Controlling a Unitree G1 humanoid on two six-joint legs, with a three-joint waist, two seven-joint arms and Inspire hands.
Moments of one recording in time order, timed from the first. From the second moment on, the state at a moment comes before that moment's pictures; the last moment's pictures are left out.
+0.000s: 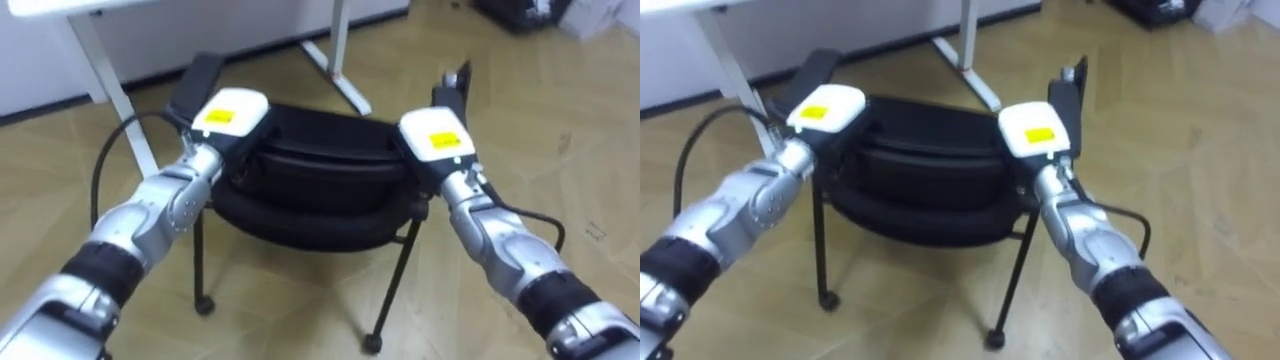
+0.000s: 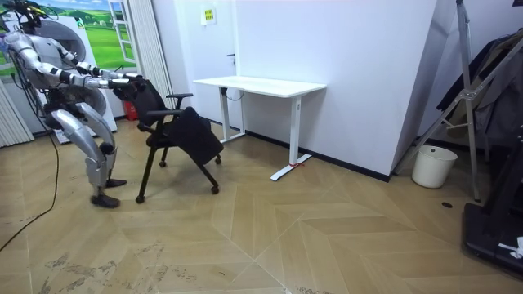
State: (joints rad) left arm -0.58 0.42 -0.48 0.77 0.79 -0.20 0.12; right arm -0.48 -0.36 0.49 0.78 -0.95 -0.05 -0.30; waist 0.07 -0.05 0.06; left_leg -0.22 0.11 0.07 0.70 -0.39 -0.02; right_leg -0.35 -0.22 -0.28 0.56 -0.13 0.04
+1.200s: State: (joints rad) left arm -0.61 0.39 -0.48 0.72 0.80 -0.13 0.19; right arm -0.59 -0.38 0.47 0.84 -0.94 -0.08 -0.31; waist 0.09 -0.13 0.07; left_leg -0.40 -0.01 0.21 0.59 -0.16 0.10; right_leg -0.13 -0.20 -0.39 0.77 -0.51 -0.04
